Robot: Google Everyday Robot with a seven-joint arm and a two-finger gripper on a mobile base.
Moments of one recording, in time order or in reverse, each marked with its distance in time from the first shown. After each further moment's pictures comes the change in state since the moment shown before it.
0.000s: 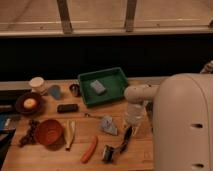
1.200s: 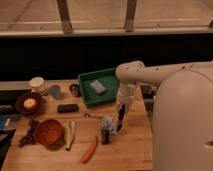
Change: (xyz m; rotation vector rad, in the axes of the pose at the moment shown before) arm -0.013 0.068 -0.134 -0.039 -0.217 -0.070
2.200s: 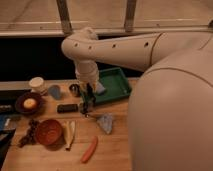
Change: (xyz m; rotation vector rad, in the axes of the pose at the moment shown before) arm 0.062 0.172 -0.139 0.040 -0.258 -0.286
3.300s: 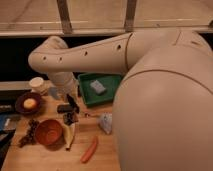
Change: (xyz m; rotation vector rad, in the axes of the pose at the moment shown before) arm 0.050 0.069 0.005 0.014 0.008 -0.158
